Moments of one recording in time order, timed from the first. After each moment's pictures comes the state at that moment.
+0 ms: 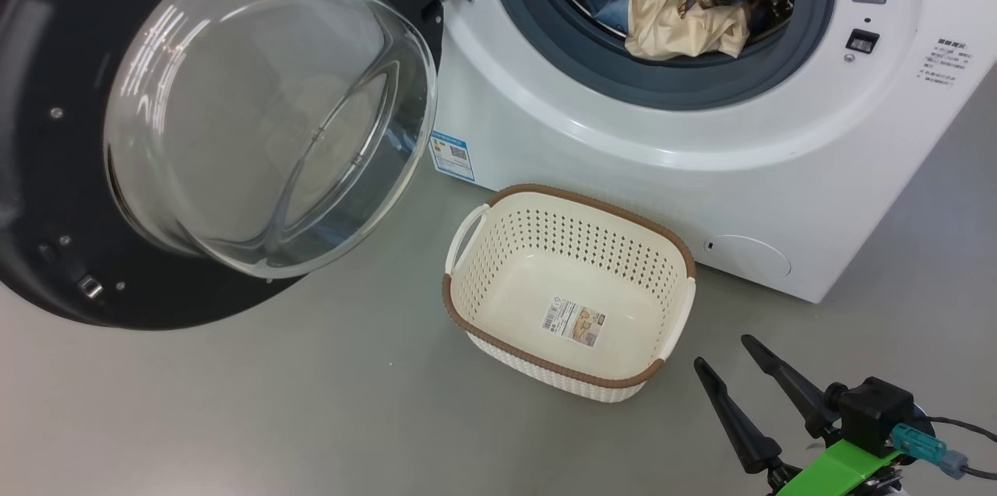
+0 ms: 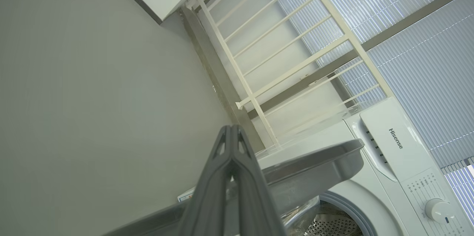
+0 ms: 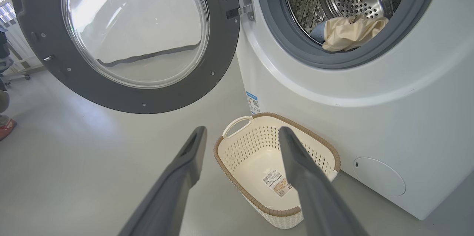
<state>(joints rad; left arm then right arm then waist) -0.76 0.54 0.24 0.79 -1.30 -0.13 0.45 -0.08 -0.36 0.35 0.19 0.47 0.13 -0.26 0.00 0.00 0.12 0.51</state>
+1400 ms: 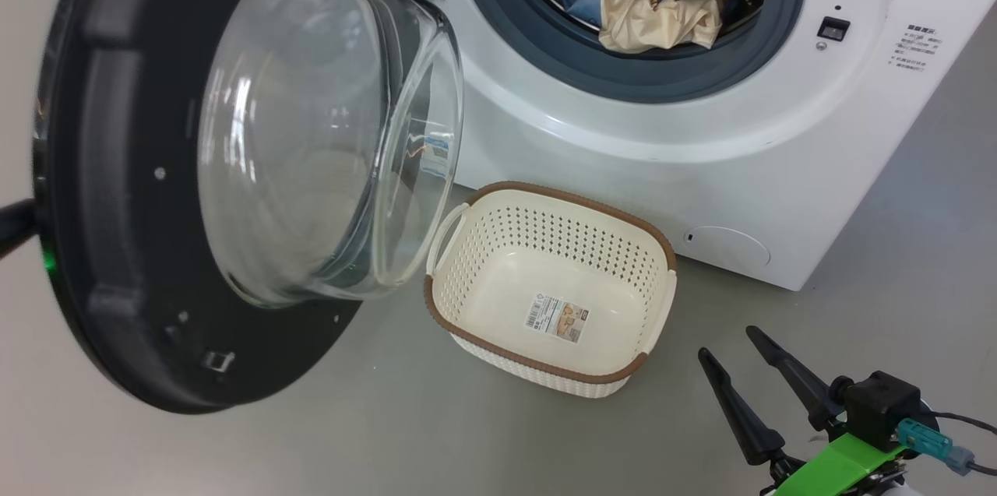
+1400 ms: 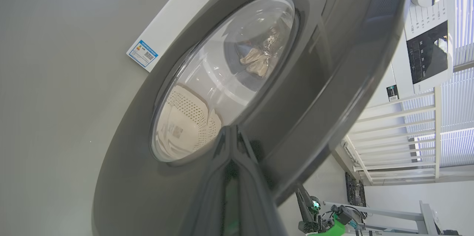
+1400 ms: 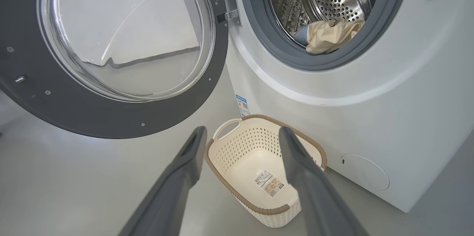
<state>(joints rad) -0.65 0.57 0.03 0.45 -1.50 -0.13 1.11 -0.08 -0.35 0.33 0.18 0.46 0.13 -0.26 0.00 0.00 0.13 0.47</state>
